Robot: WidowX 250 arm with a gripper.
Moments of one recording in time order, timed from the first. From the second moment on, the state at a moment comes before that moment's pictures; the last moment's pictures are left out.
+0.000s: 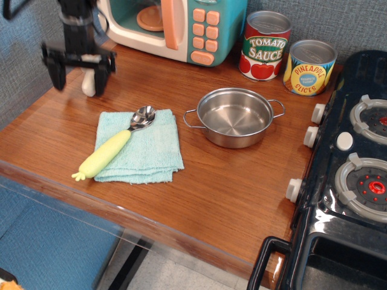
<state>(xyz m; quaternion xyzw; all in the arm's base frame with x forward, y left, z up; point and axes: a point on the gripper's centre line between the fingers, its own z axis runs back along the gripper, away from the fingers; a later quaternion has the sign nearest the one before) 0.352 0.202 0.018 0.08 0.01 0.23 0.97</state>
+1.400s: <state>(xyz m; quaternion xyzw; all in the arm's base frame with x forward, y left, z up) 0.301 0.029 0.082 0.06 -0.07 0.03 1.00</state>
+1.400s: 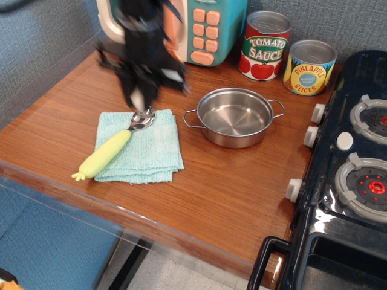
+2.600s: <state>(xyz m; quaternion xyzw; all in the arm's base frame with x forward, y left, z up) 0.270 -0.080 0.052 0.06 -0.06 0.04 1.00</state>
